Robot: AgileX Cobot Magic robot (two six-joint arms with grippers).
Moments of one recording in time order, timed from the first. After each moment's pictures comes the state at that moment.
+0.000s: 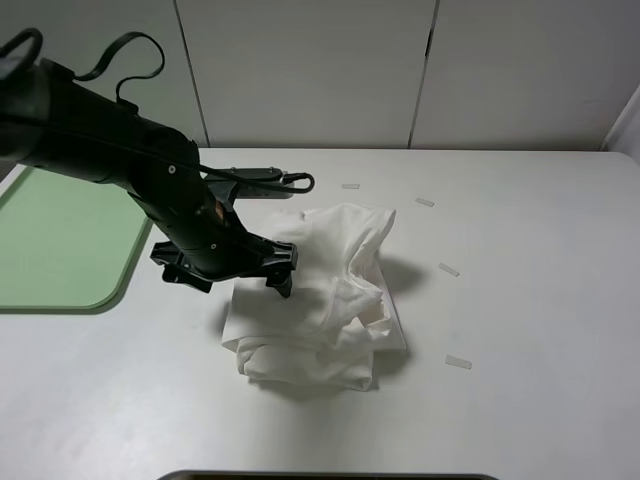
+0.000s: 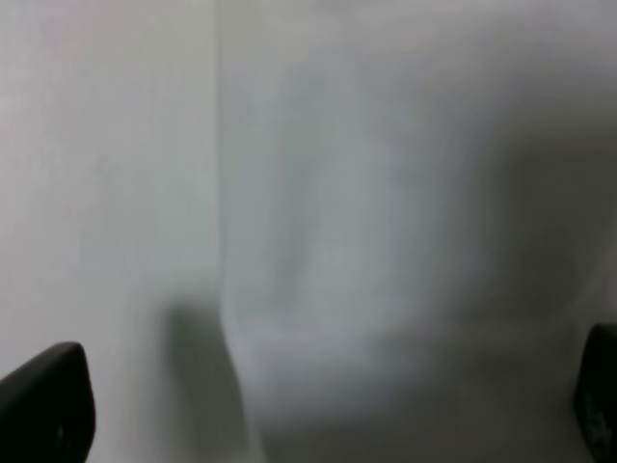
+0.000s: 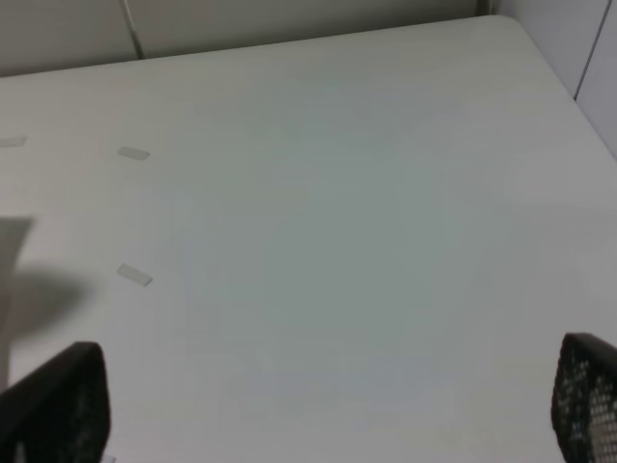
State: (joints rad) left arm -0.64 1.85 -0.95 -0.08 0.36 -0.41; right arm -0.01 -0.01 -0.50 -0.09 1.04 0.18
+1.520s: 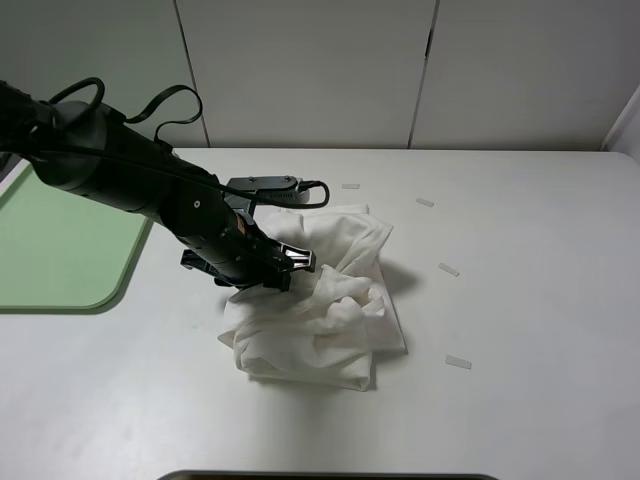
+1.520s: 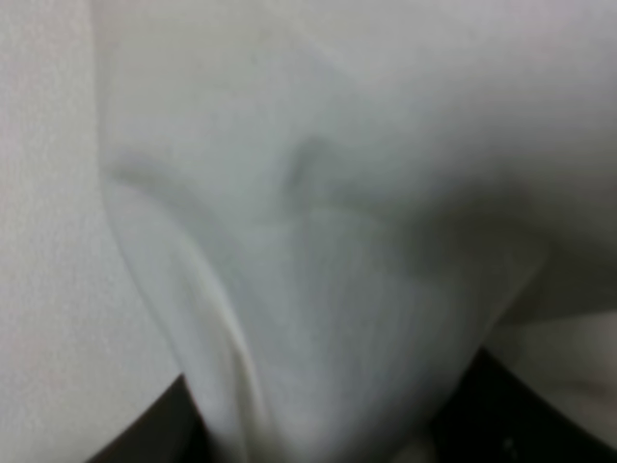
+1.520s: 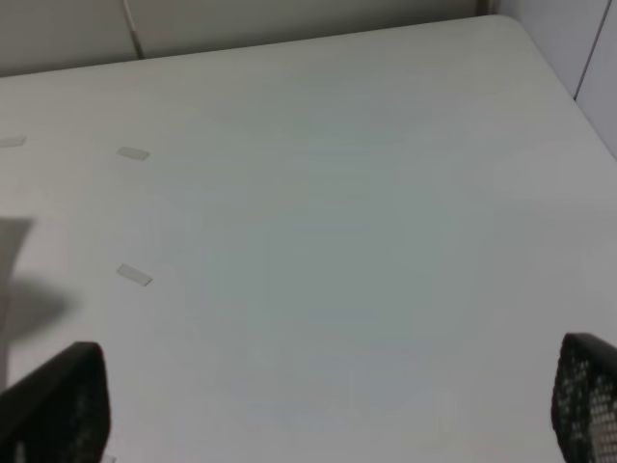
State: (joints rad) left arm -0.65 1.98 -0.95 -0.08 0.10 -0.42; right arm -0.01 -0.01 -0.50 -0.09 1.04 0.18
